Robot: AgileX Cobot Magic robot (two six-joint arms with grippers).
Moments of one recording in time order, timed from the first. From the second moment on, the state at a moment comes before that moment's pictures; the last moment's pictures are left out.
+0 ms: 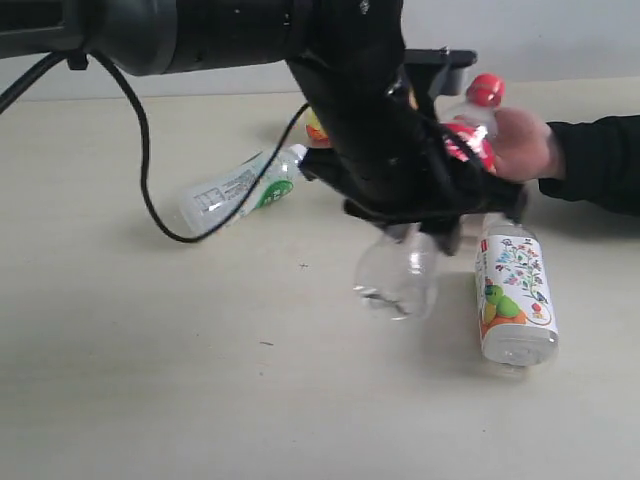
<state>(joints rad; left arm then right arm) -0.94 2.00 -1.68 -0.20 0.92 -0.28 0.11 0.00 -0.01 0.05 0.30 0.01</state>
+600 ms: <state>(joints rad) -0.79 2.44 -2.23 -0.76 0.71 -0.43 0.11 0.00 -0.01 0.05 0.30 0.01</state>
